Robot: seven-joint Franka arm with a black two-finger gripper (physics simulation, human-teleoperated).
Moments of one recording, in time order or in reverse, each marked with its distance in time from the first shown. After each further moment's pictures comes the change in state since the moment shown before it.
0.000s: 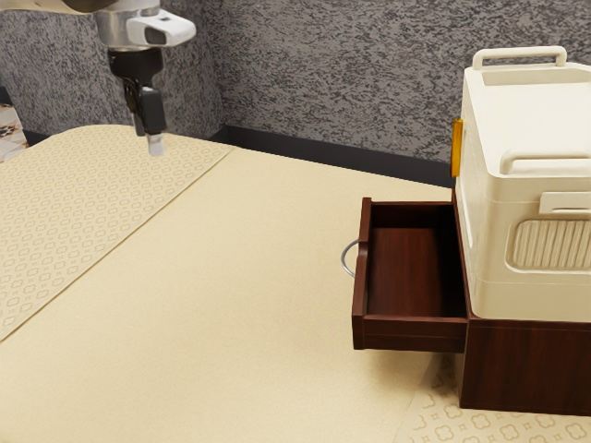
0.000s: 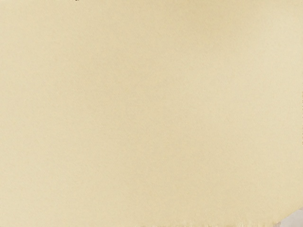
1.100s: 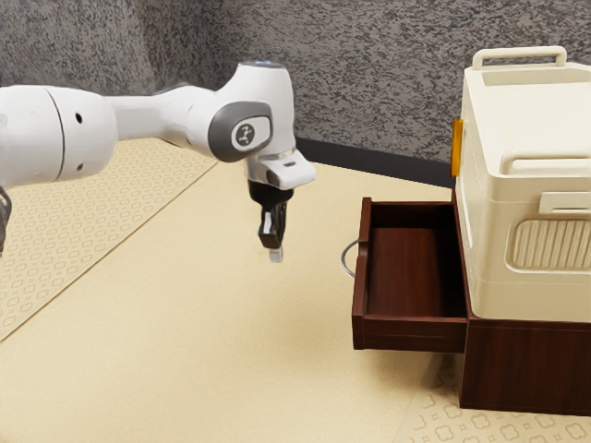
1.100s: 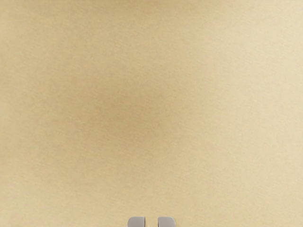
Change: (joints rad) arm -0.118 0.323 -0.123 -0.172 0.031 0.505 0.338
